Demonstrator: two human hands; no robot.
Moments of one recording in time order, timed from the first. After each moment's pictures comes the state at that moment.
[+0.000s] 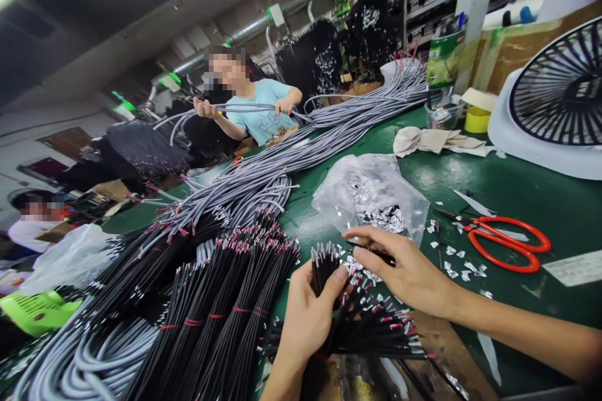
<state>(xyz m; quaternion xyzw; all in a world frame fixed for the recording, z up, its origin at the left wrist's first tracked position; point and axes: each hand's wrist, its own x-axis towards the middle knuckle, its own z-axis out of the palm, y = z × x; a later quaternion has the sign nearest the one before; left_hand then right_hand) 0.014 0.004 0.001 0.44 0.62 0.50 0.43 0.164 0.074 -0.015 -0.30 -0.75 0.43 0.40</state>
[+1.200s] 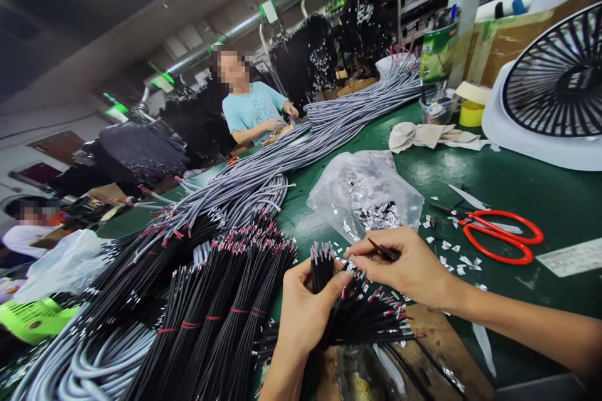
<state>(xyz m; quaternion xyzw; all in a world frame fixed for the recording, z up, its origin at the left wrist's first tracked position) 0.016 0.006 0.005 0.45 0.65 0.47 0.39 0.165 0.073 -0.007 -0.29 -0.72 0.47 0.41</state>
